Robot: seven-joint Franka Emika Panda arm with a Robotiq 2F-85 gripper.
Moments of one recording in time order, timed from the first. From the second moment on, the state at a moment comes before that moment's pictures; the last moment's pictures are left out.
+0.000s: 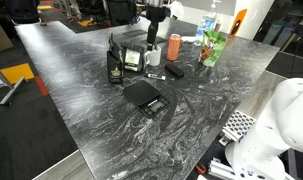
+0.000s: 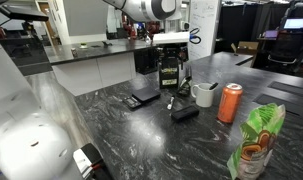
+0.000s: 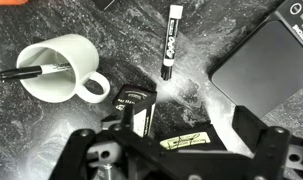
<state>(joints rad) 0.06 -0.12 -0.10 -2.01 -0.02 2.00 -0.56</state>
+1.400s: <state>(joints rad) -0.08 0.31 -0.05 -1.64 0.16 2.06 -0.72</state>
